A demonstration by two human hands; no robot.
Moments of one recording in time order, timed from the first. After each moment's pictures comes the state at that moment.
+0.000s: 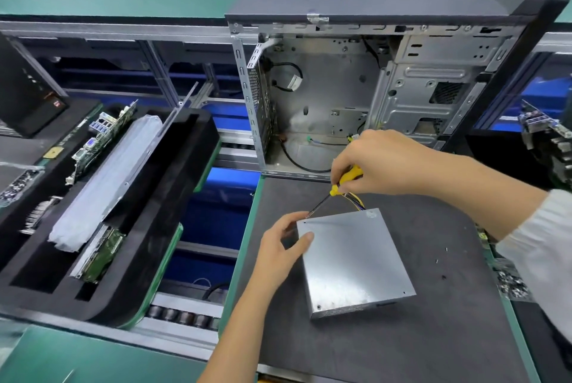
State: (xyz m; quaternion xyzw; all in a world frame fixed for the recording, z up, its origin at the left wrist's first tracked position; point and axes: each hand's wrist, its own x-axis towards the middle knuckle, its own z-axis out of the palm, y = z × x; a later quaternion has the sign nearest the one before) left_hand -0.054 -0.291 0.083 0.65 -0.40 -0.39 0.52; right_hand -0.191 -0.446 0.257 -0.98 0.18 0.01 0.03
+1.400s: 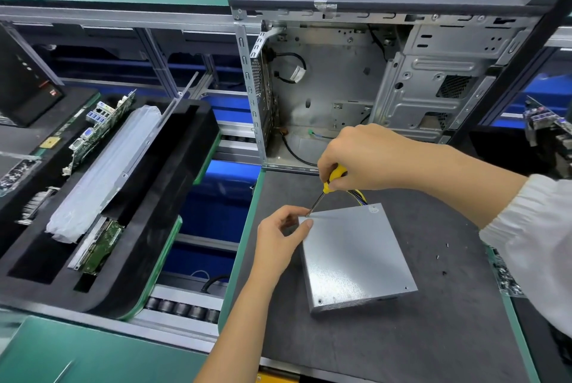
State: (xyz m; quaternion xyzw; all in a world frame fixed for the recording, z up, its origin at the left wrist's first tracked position) left_hand -0.053 -0.298 0.085 0.68 -0.38 -0.34 0.53; right_hand -0.164 -0.439 0.254 -0.99 0.16 0.06 -0.02
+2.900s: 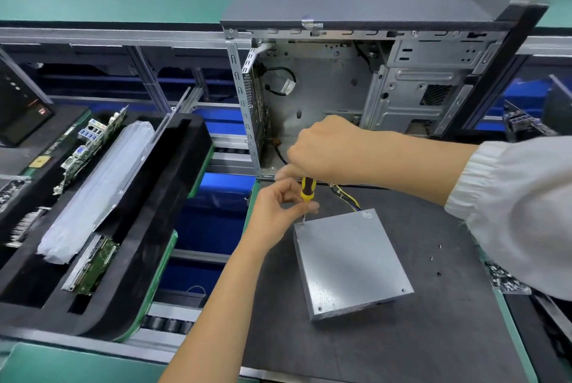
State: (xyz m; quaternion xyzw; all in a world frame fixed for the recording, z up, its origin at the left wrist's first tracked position) left_hand -0.026 -0.331 0.139 0.62 -0.47 -0.37 0.51; right_hand -0.123 -0.424 0.274 -0.96 0.14 0.10 -0.21
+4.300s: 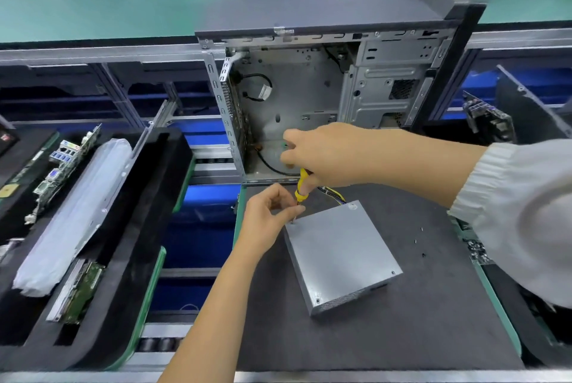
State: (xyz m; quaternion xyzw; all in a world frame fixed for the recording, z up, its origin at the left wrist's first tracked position) left_hand -0.024 -0.330 0.126 0.60 -0.51 -0.35 0.50; right_hand -0.148 -0.413 0.279 -0.96 0.20 0.11 -0.13
